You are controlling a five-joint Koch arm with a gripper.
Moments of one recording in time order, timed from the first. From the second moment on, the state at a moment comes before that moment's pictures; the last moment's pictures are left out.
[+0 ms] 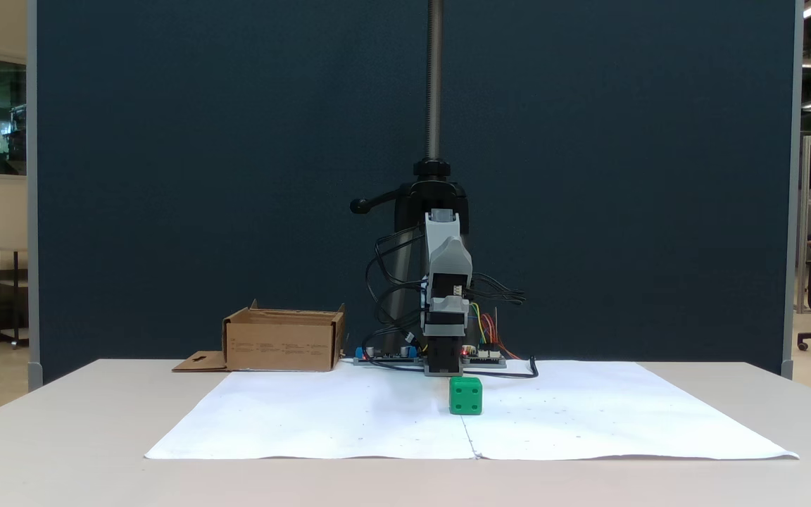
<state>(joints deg) 0.0 128.7 175.6 -83.8 -2.5</state>
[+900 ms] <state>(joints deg) -0.7 128.7 175.5 -77.5 -2.5</state>
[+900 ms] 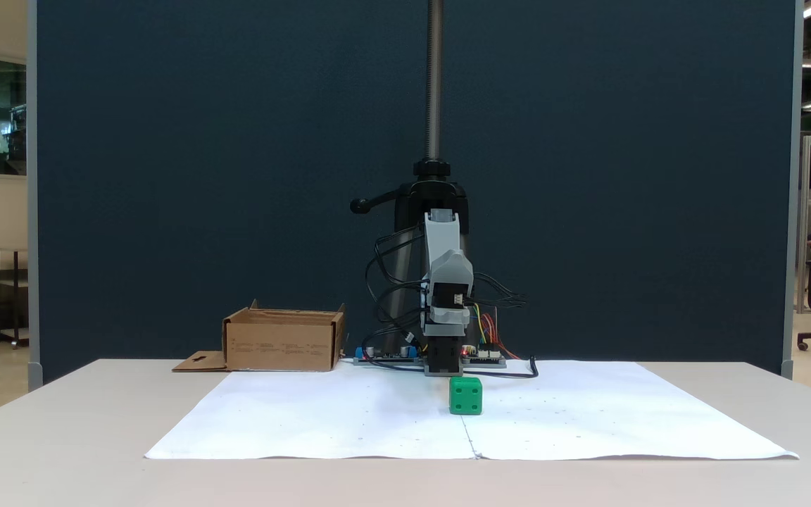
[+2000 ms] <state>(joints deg) -3.5 128.7 171.5 -61.8 -2.5</state>
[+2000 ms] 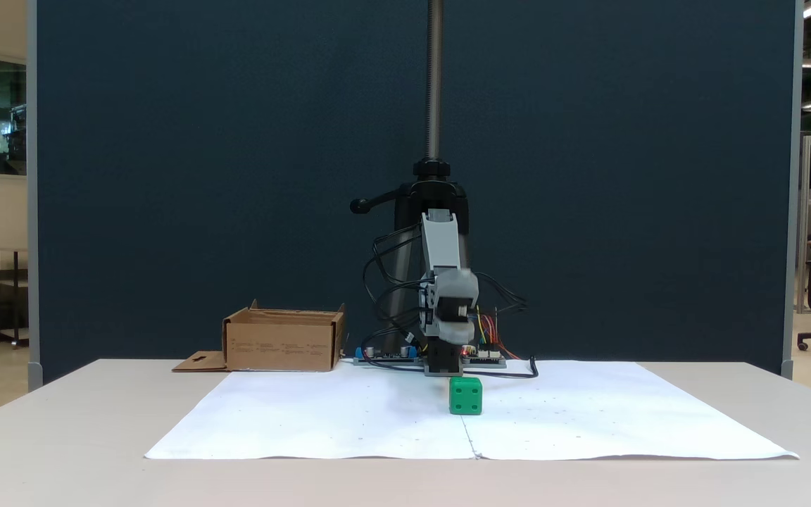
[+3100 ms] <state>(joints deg) -0.7 104.5 109.3 41.6 -3.4</state>
